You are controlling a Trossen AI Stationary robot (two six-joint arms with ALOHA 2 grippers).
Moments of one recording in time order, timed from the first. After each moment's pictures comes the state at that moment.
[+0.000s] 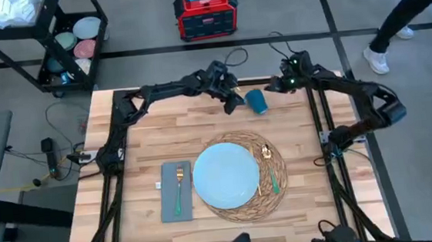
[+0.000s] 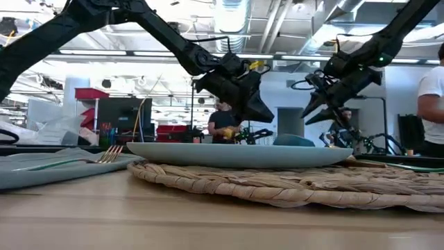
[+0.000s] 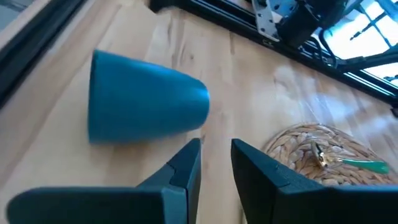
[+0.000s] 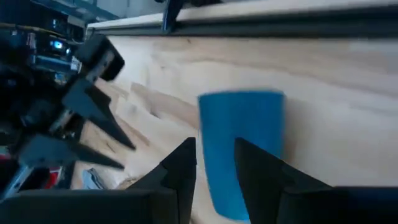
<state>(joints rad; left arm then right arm) 0.53 2.22 1.75 -0.21 0.58 -0.01 -1.10 1.42 0.77 -0.16 -0.60 0.49</state>
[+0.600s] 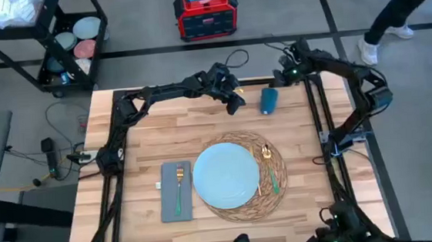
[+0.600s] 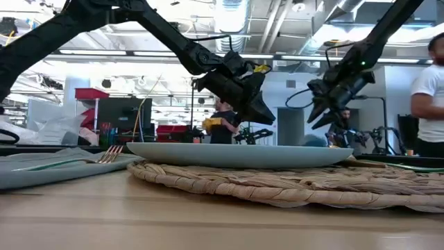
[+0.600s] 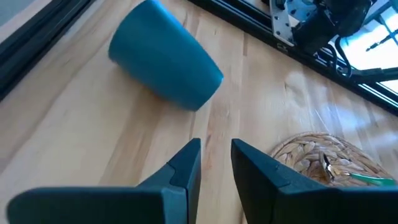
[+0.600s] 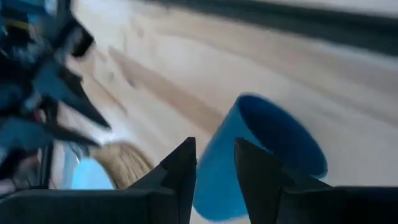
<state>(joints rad) 0.52 2.22 1.75 -0.21 0.51 -0.09 -1.23 1.61 1.03 -0.63 -0.71 0.10</state>
